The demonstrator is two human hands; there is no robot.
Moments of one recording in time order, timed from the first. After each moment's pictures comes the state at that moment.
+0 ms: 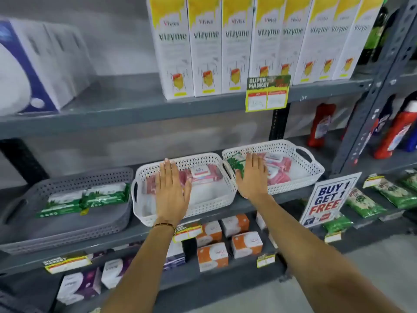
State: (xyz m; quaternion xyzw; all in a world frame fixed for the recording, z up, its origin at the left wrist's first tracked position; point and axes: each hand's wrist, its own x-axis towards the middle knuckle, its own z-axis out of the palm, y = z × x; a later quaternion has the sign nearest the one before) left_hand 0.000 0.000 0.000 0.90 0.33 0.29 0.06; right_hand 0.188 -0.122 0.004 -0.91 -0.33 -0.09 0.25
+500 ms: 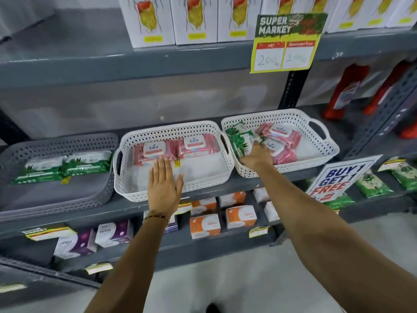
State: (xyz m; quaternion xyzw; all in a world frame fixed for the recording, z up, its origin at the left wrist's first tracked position) left_hand 0.021 0.009 -0.081 0.89 0.39 0.20 0.06; right_hand 0.261 -0.102 -0.030 -0.94 -0.23 0.15 0.19
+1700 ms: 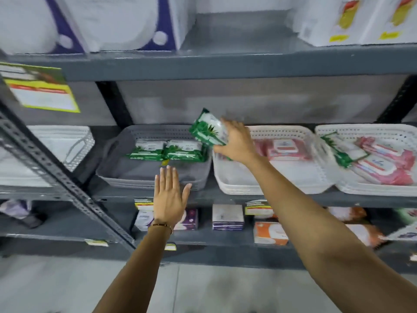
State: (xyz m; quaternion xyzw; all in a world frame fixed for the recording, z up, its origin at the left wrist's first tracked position) left_hand -0.191 0.107 -0.083 0.86 0.49 0.16 0.02; right_hand 0.028 0.088 0.027 -0.76 -0.59 0.03 0.28
